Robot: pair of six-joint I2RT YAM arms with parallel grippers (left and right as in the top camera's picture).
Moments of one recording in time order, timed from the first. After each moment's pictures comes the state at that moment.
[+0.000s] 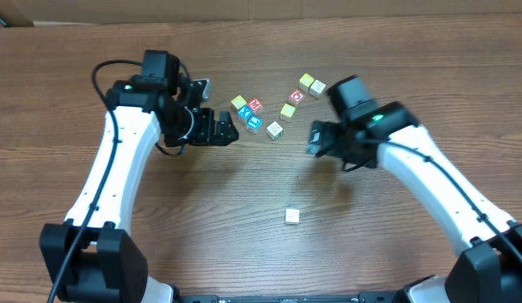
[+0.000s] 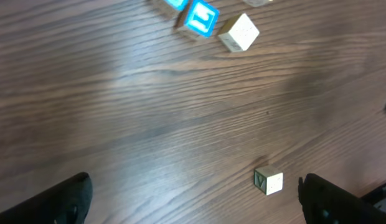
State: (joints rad) left arm -0.11 1.69 1.45 -1.11 0.39 -0.05; right arm 0.40 1.62 1.30 -0.98 -0.04 0.63
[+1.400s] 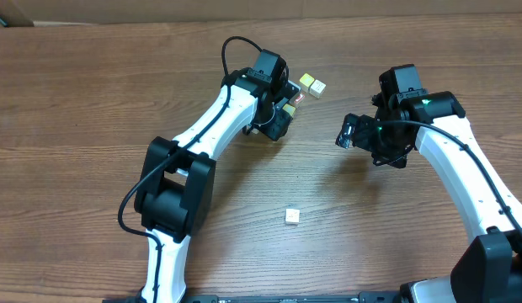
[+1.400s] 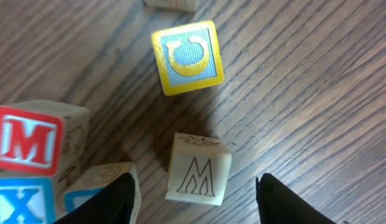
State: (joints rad) left arm -0.45 2.18 1.71 -0.83 0.13 0.19; right arm 0.17 1.62 1.30 -1.06 -0.24 0.47
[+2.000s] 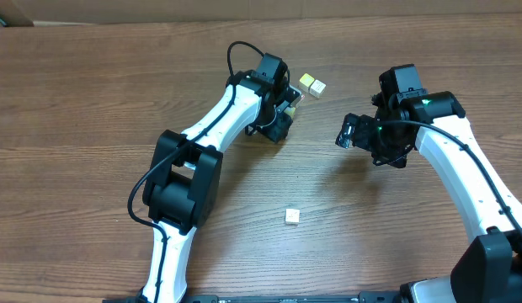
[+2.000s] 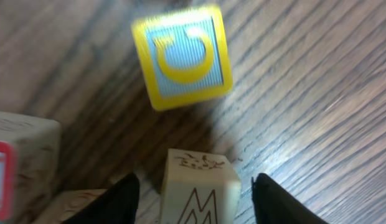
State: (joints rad) left arm -0.45 2.25 1.75 -0.84 0.15 0.19; right arm 0.17 1.62 1.30 -1.06 -0.24 0.47
